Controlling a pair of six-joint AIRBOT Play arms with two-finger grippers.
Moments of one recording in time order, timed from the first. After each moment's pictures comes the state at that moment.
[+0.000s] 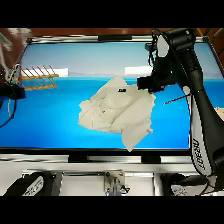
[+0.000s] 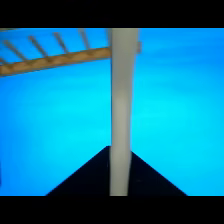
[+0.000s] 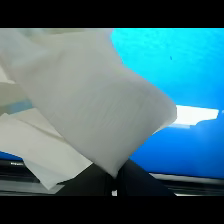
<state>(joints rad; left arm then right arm) 0.12 -0.90 1.10 1.44 -1.01 -1.22 0.39 -1.59 1.97 -1.69 1.84 1.75</state>
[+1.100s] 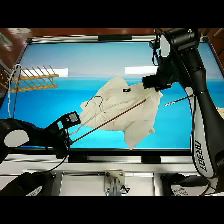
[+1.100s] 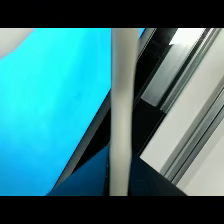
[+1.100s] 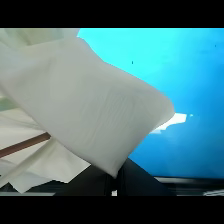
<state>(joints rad) -0.57 -0.77 0.83 1.33 -1.34 -1.05 0.39 -1.57 1.97 -1.80 1.85 1.69</state>
